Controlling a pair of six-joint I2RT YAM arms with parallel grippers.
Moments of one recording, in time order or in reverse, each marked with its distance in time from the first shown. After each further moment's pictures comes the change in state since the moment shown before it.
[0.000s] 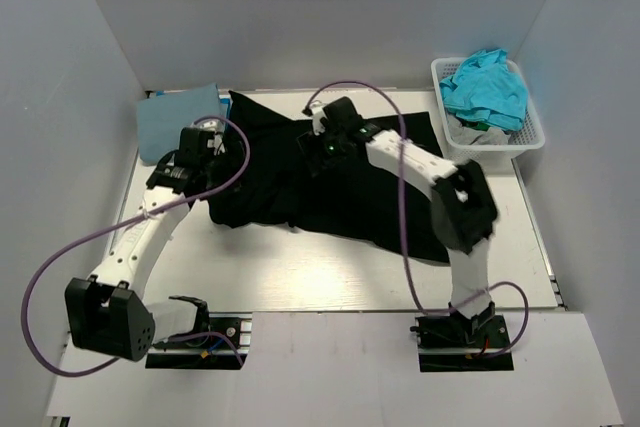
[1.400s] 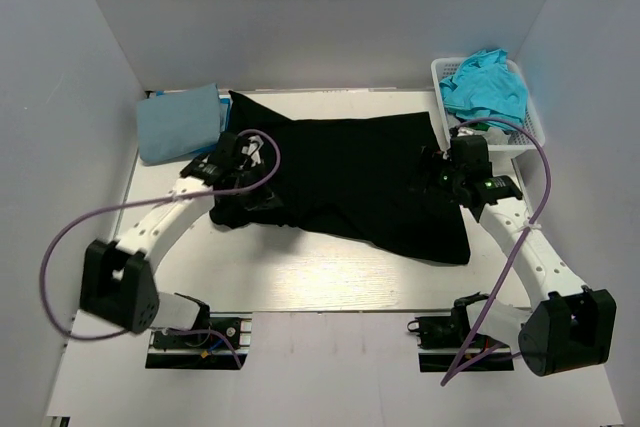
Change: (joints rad) left arm -0.163 0.193 -0.019 0.089 0.270 -0.167; right arm -0.430 -0.951 -0.787 -0.116 0.217 0.381
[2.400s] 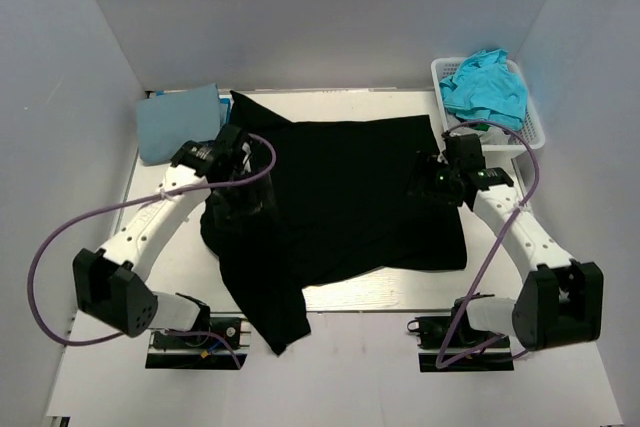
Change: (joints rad) left arm -0.056 -0.068 0.232 -0.648 -0.132 -0.037; right arm -0.032 0.108 0.003 -0.030 -0.065 -0.054
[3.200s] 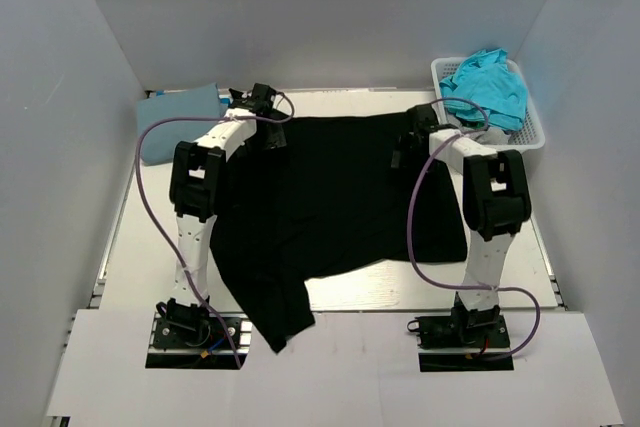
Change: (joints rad) left arm 0.154 0.965 0.639 0.472 -0.402 0.152; right arm 0.021 0.733 0.426 0.115 0.237 -0.018
